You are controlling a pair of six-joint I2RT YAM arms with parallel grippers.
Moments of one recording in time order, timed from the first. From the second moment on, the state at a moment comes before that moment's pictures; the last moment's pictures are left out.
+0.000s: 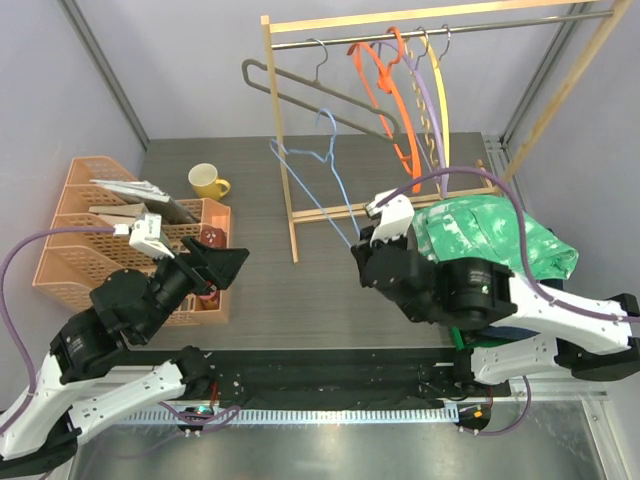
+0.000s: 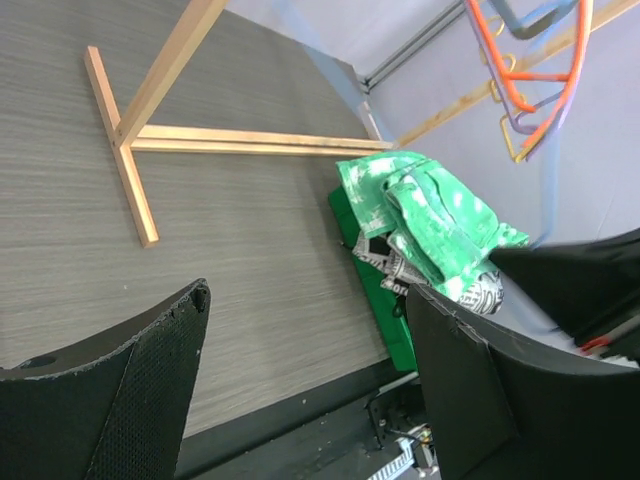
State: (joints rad) left arm -0.95 0.50 1.07 -0.71 -0.45 -0.78; right arm 1.40 1.16 1.44 -0.89 0.88 0.61
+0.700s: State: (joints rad) left arm -0.95 0.57 1.04 -0.70 -0.40 -0.77; right arm 1.29 1.01 1.64 -1.08 0.63 0.38
